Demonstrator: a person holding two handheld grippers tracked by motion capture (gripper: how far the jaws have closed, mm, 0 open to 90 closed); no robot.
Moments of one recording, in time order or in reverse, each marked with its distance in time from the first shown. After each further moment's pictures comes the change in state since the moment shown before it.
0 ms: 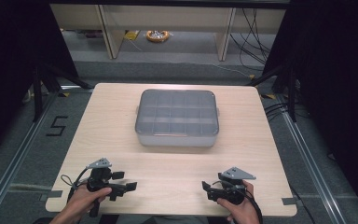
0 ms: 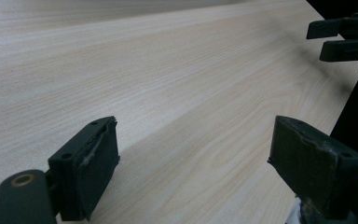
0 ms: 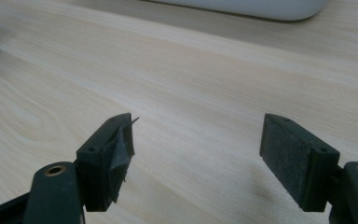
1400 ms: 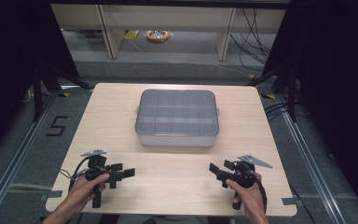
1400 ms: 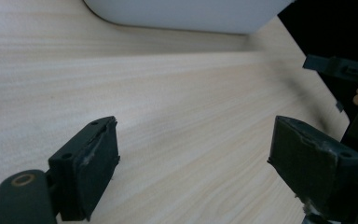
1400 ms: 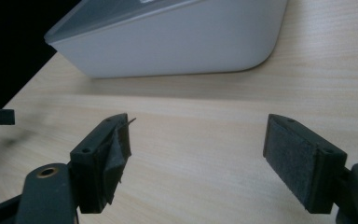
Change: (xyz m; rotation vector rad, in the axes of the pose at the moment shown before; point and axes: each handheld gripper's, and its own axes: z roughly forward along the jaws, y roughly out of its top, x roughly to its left) left arm 0.024 0.024 -0.003 -0.064 -0.014 -0.174; right arm -0.046 0.022 0.004 -0.159 0.072 0.267
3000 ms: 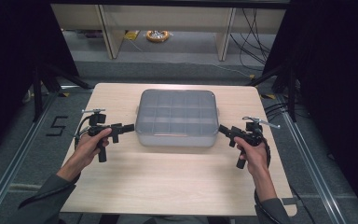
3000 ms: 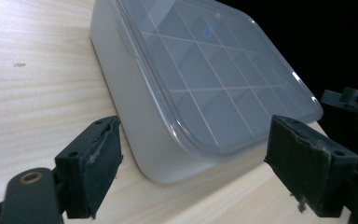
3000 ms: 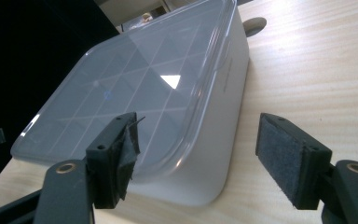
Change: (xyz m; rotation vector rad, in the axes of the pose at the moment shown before) left arm 0.031 0.118 0.022 -0.136 0.073 -0.010; right arm -0.043 0.106 0.033 -0.082 -0.043 0.078
